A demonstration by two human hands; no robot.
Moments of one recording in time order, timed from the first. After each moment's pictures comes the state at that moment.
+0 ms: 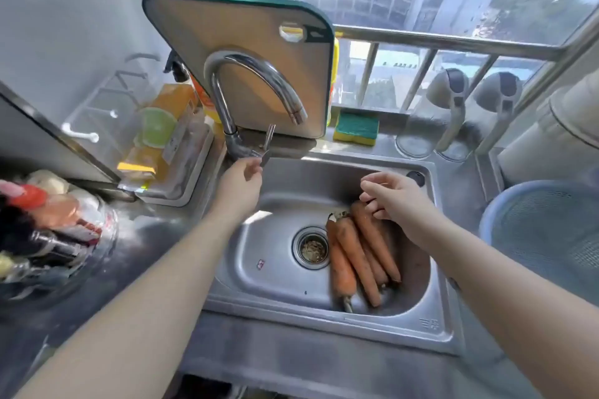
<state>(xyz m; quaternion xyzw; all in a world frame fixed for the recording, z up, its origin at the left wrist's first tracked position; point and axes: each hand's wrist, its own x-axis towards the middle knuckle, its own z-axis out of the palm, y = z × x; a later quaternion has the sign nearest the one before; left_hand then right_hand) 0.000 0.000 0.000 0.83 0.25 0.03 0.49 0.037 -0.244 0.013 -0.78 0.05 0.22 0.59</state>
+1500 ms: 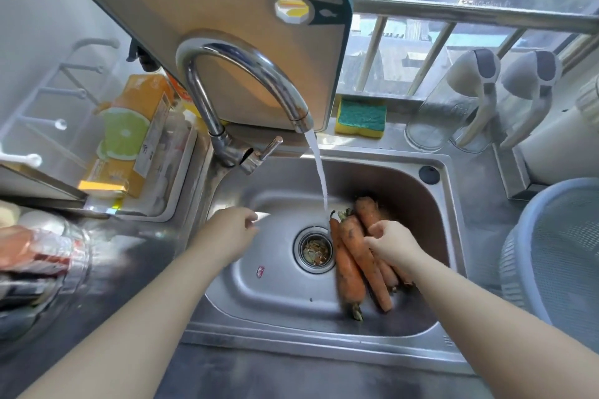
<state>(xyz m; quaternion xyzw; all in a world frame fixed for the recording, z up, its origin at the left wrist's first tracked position) -0.007 0.029 -0.040 0.93 0.15 -0.23 0.23 0.041 -0.246 -0.095 -0.92 0.07 0.28 0.26</state>
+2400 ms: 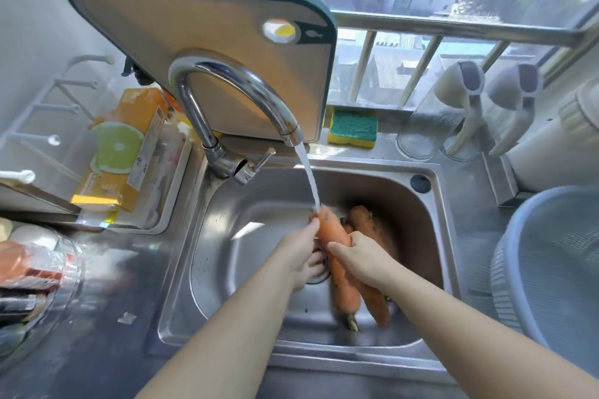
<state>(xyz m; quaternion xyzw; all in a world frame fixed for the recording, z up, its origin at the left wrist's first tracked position) 0.011 -0.083 -0.049 0.46 0.41 -0.28 0.73 0.024 -0.203 -0.053 -0.88 0.05 0.34 0.33</state>
